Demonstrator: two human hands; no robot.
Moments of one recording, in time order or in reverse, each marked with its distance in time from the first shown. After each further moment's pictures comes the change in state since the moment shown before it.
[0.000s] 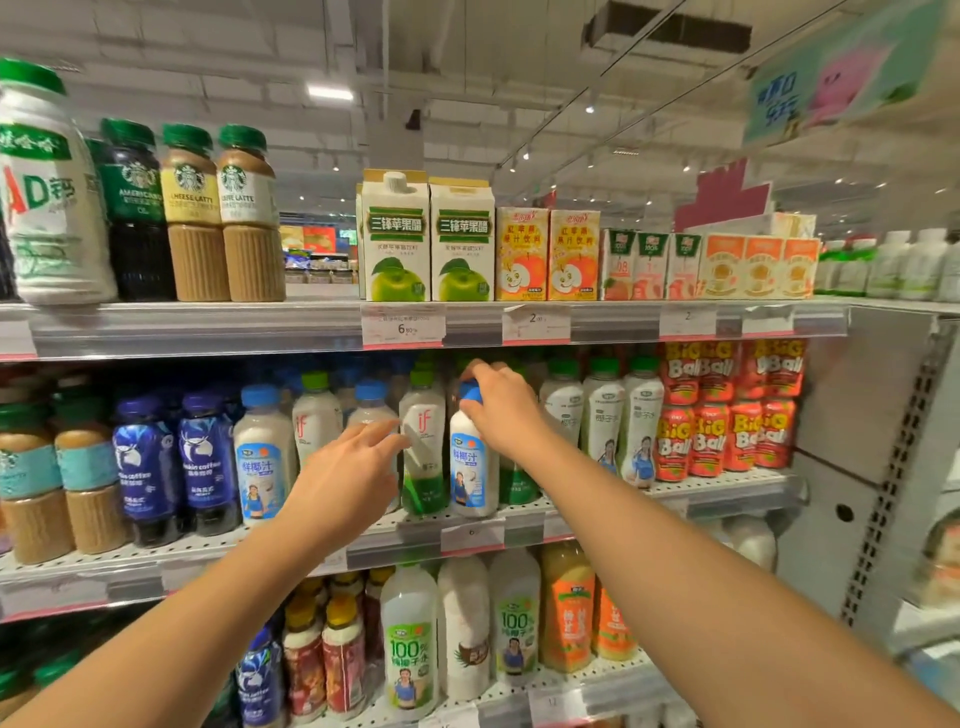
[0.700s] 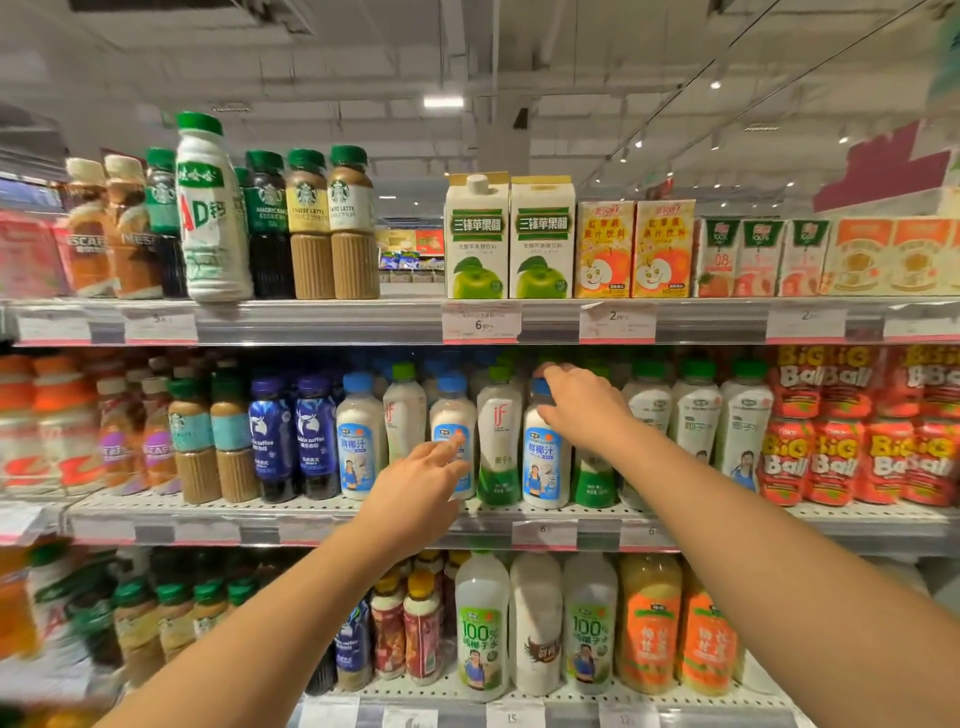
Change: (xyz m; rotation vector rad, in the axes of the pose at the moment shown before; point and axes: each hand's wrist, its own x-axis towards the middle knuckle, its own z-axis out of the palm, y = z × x) left_hand -0.025 0.007 0.003 0.122 -0.242 -0.072; right_hand 0.011 0.010 -0.009 -0.274 -0.150 -0.150
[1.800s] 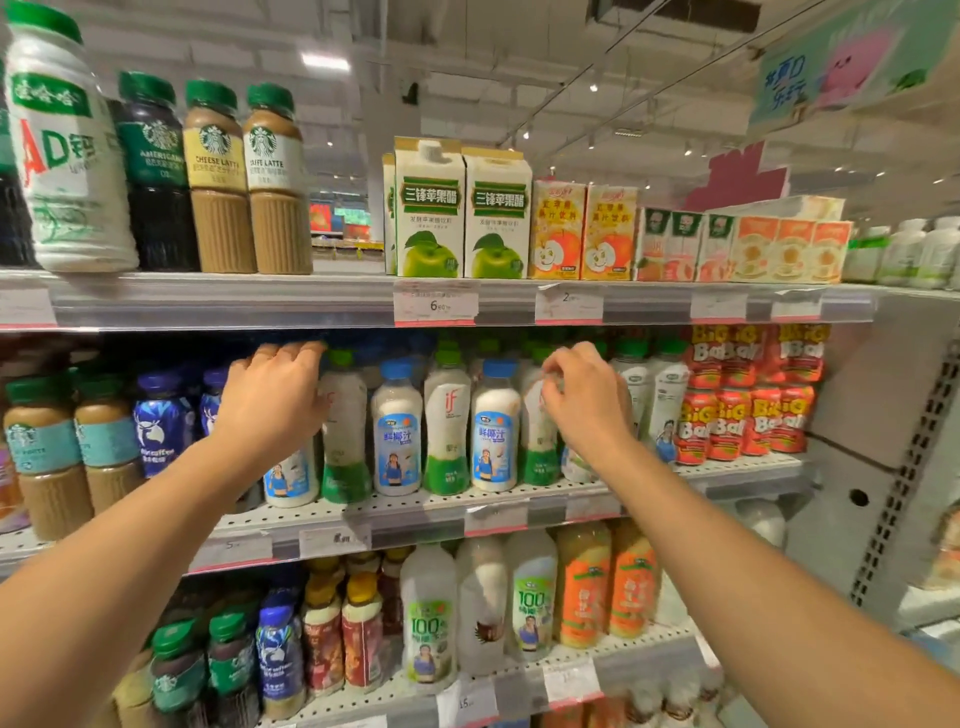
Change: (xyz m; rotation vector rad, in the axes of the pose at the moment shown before) left_hand 0.045 -0.109 -0.033 0.007 0.282 -0.197; right_hand -0.044 0.017 0.006 0.062 0.413 0.258
